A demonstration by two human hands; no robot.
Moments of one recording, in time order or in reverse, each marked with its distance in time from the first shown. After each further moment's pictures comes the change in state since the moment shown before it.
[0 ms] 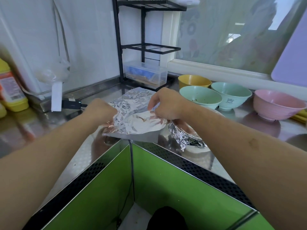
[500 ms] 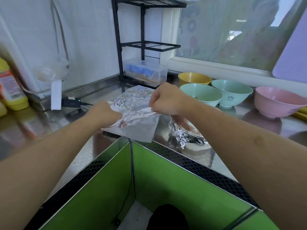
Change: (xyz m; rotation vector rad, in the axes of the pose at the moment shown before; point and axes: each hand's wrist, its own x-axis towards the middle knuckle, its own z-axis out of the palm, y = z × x) left_hand -0.023 0.007 0.008 0.386 -0.008 0.091; right_hand 0.007 0.001 0.002 0.025 0.044 0.066
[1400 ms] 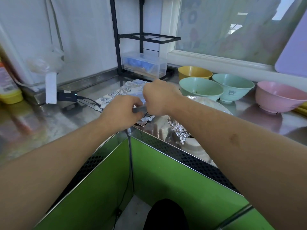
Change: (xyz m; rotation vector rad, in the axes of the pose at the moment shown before) left_hand -0.005 0.019 0.042 0.111 0.159 0.576; right_hand -0.005 -0.021 0.014 -0.563 0.064 -0.190
